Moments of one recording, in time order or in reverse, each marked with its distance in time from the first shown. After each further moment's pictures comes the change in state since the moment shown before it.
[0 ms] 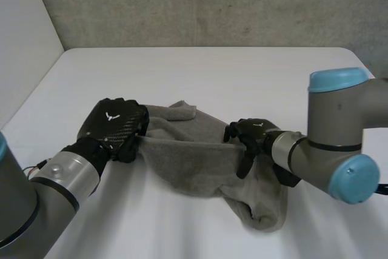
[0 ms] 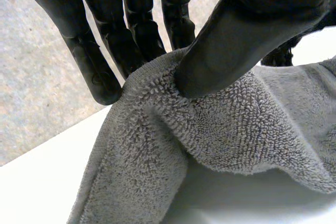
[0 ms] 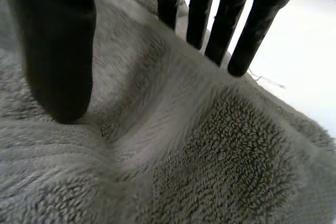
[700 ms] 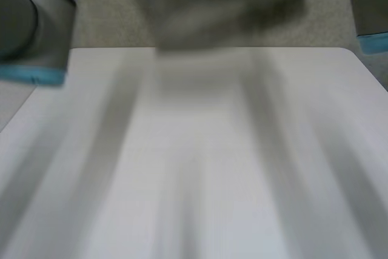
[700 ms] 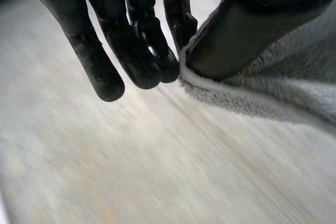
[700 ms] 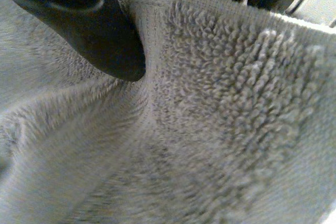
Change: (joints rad) left arm 0.021 -0.283 0.888 0.290 -0.100 0.198; right arm 0.005 -0.324 -0.437 -0.655 0.118 -0.359; left_hand 0.000 0.031 0.044 0.004 0.015; right_hand 0.781 0.770 0.757 0.785 0.772
